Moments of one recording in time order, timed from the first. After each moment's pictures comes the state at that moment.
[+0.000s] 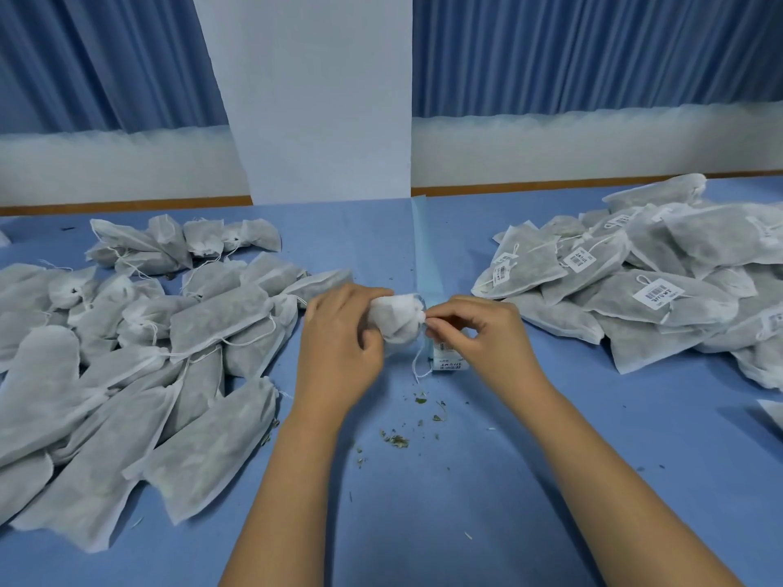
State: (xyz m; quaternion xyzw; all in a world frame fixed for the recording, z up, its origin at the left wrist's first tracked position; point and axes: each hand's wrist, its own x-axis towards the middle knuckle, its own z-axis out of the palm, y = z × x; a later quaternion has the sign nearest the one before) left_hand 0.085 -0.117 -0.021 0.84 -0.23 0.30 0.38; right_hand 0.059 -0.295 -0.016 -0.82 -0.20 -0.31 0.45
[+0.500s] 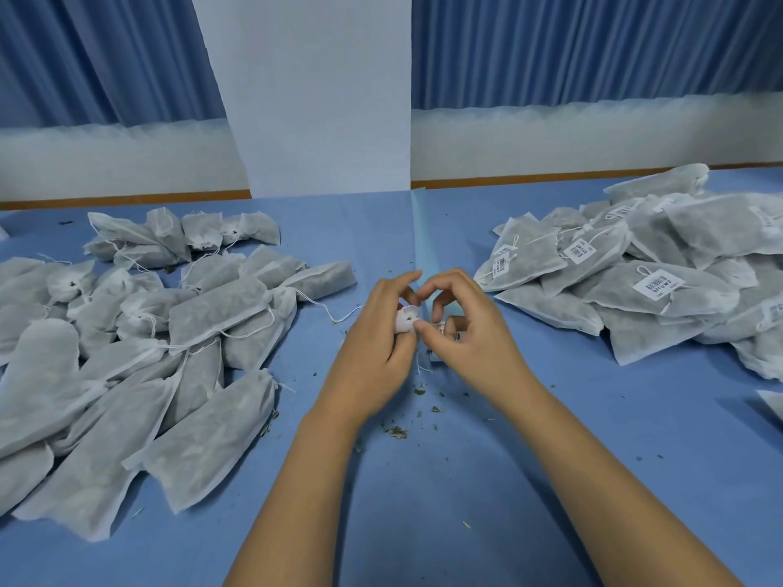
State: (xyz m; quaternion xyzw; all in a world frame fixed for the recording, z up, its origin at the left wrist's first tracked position) left_hand 0.073 -0.136 -0.028 0.80 -0.32 0.14 0.49; right_hand 0.048 -0.280 -0.013 -0.80 -0.18 -0.24 0.51
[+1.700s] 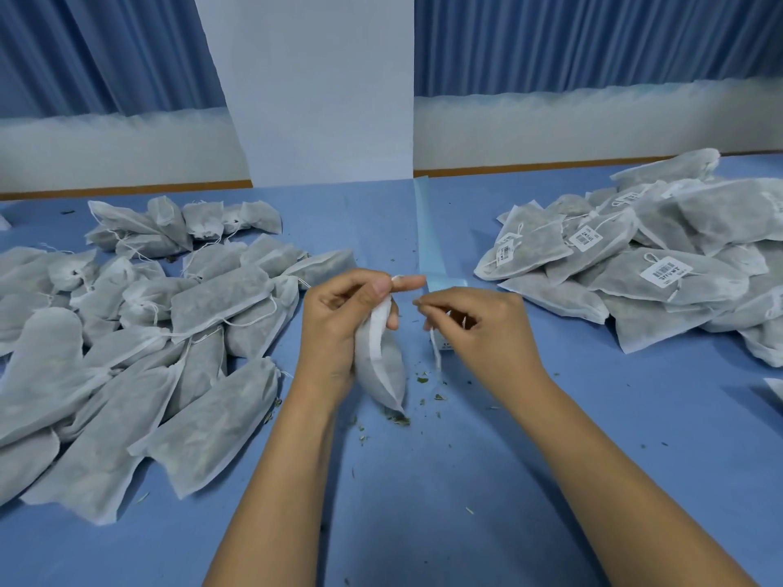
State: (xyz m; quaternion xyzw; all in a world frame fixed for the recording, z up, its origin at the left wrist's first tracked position) left_hand 0.062 -0.121 -0.001 0.56 -0.26 0.06 0.78; right_hand 0.040 -0.280 -0.015 -0.83 -0.17 -0.37 0.39
